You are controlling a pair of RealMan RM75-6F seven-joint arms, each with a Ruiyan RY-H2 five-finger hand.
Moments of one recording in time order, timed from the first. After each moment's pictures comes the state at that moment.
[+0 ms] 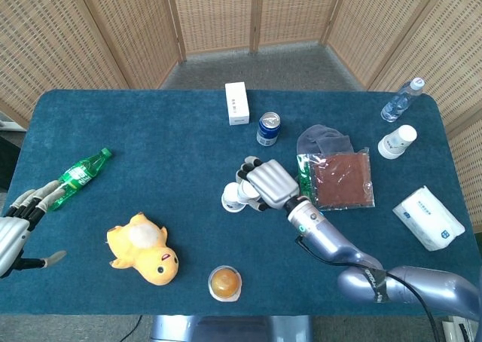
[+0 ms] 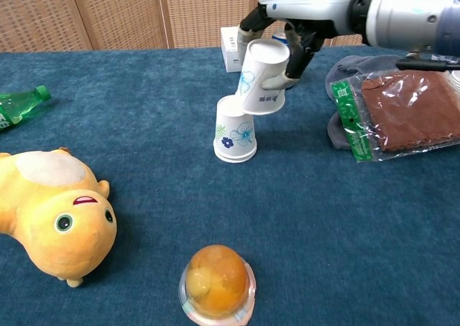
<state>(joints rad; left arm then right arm) -0.19 -0.72 0.05 -1.93 1.63 1.33 -0.27 0.93 -1.38 0.29 -1.71 -1.04 0.82 -0.44</state>
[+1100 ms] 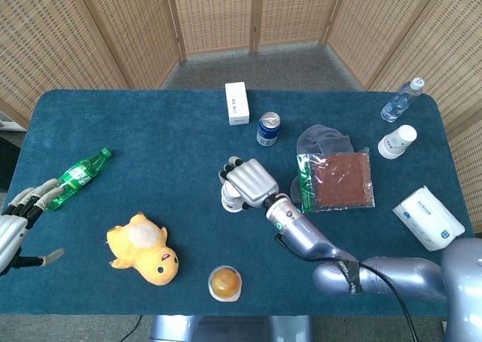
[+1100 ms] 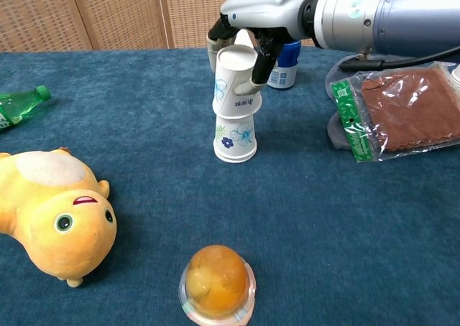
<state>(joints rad) -0.19 -0.71 0.04 -1.92 1.64 1.33 -0.30 1.10 -1.44 0.24 -1.69 -0.83 0.87 -0.57</state>
